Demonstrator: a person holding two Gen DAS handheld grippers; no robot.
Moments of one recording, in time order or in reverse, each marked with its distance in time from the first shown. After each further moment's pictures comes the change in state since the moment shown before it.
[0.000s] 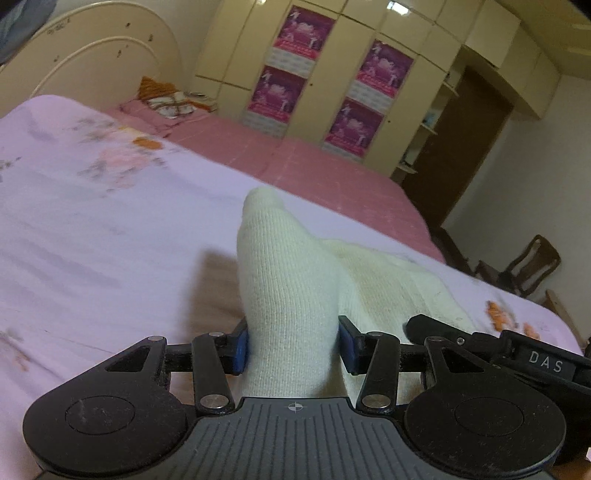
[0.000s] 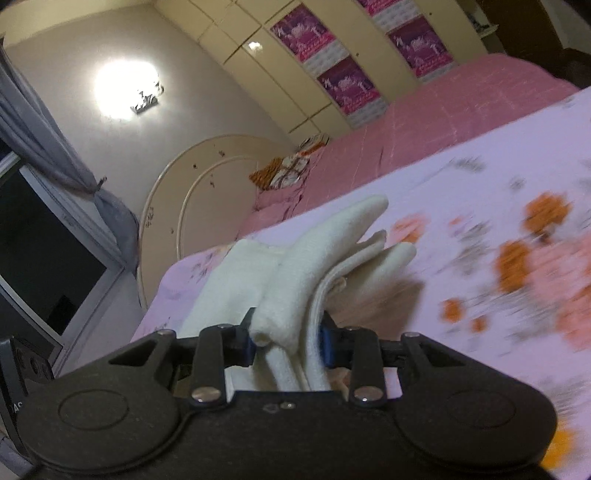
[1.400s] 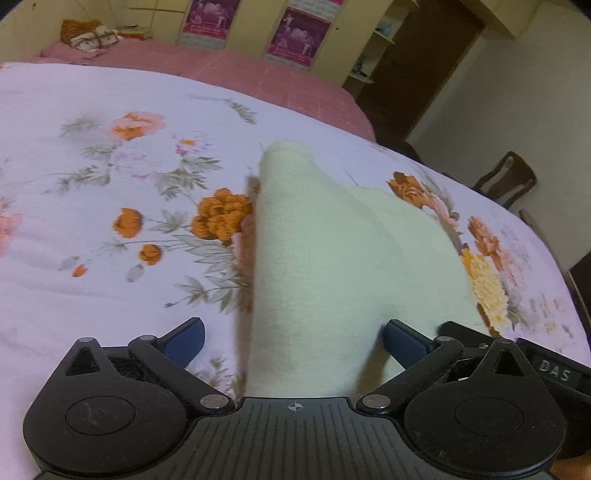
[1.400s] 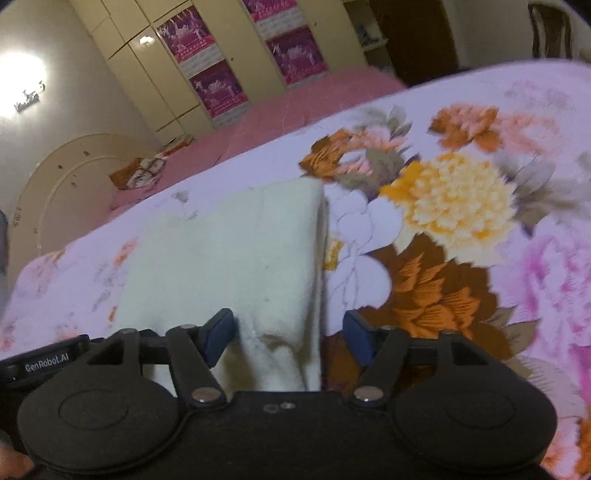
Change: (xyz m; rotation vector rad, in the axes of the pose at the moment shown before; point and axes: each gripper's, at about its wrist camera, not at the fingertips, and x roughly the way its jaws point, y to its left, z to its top) left arm 0.113 -0.276 -0.118 0.074 0.262 -0.102; right arm -0.182 -0.232 0.027 0.042 0.034 -0.387
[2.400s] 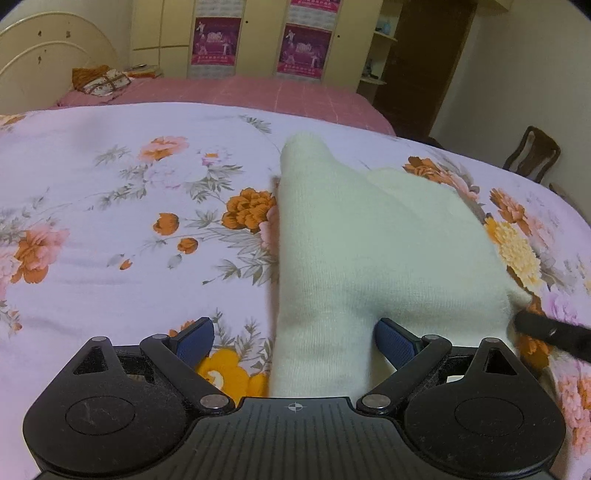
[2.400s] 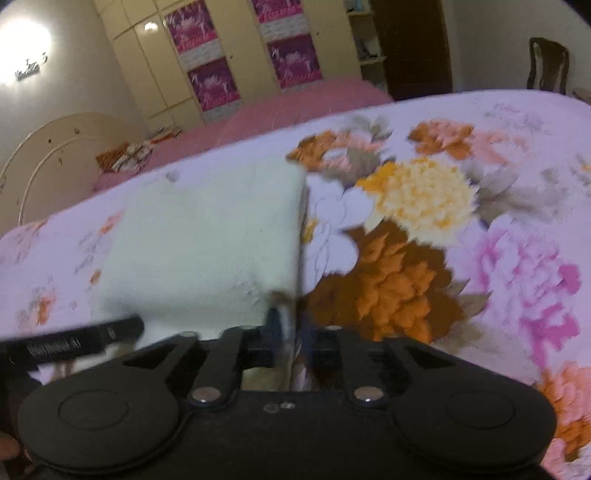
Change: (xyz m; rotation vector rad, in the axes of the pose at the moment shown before) left arm -0.026 -0.015 -0.029 0.127 -0.057 0.170; right arm -0.042 0.011 -0.025 -0.130 -0.078 -0.127
